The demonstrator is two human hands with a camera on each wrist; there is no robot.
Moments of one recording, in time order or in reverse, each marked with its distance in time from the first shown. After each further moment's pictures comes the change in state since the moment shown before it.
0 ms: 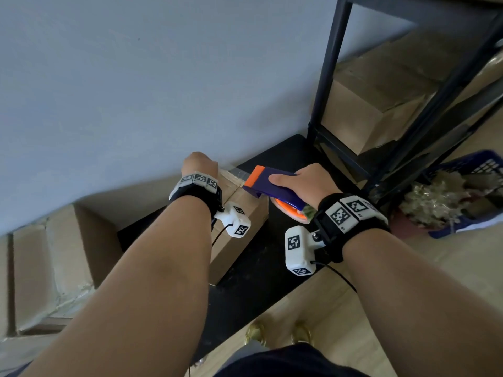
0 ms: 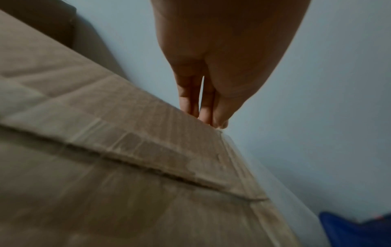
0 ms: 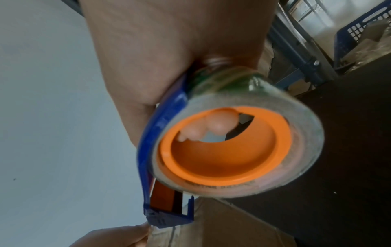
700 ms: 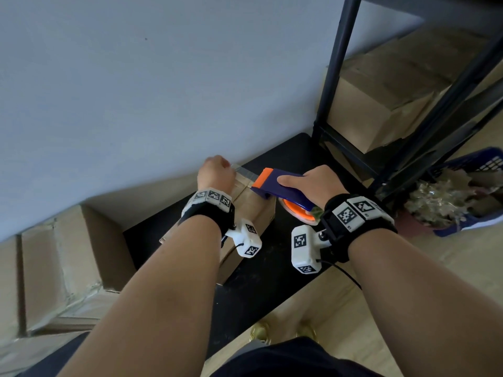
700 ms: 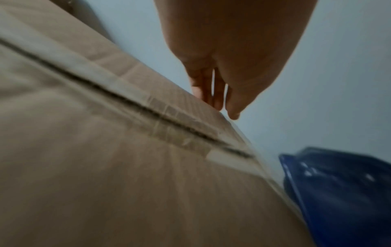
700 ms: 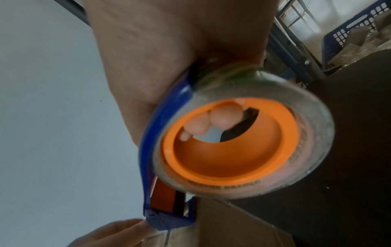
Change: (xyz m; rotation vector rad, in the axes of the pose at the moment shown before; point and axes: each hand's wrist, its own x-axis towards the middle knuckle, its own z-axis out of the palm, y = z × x) left_hand -0.014 -0.007 0.027 -0.079 0.121 0.174; right_hand 0.008 0.007 0.007 -0.029 0.030 0.050
